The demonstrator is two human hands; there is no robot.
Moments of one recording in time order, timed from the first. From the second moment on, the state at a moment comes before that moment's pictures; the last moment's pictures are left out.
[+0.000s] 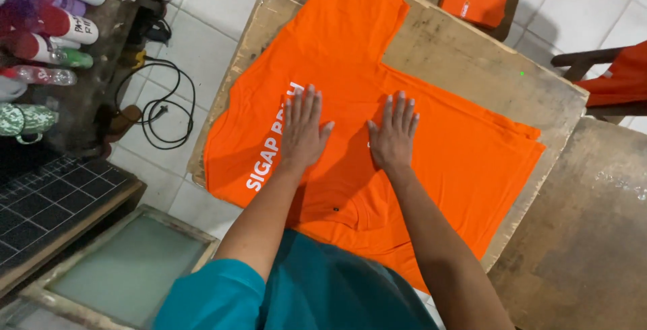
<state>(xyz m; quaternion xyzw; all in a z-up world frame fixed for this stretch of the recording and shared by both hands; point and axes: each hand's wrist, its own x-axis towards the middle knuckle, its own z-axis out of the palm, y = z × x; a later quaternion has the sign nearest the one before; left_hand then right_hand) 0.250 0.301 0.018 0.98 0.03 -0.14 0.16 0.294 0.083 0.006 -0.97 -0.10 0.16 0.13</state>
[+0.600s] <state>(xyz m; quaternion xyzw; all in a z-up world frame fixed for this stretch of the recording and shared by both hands) 0.062 0.333 0.046 0.87 0.27 -0.09 0.41 0.070 -0.005 -0.038 -0.93 0.15 0.13 0.30</state>
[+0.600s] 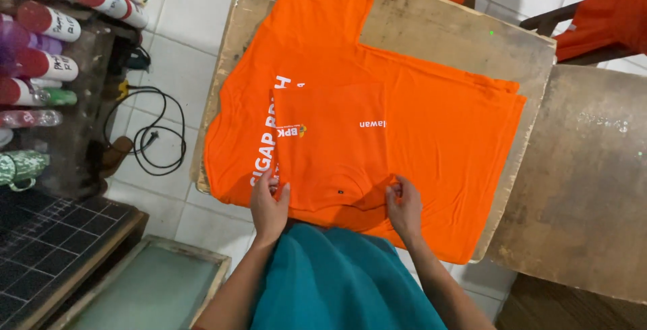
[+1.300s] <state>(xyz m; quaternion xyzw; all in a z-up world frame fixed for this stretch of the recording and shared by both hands) 0.076 0.281 0.228 0.66 0.15 -0.31 0.67 0.004 -0.067 0.206 -0.49 0.36 0.21 0.77</state>
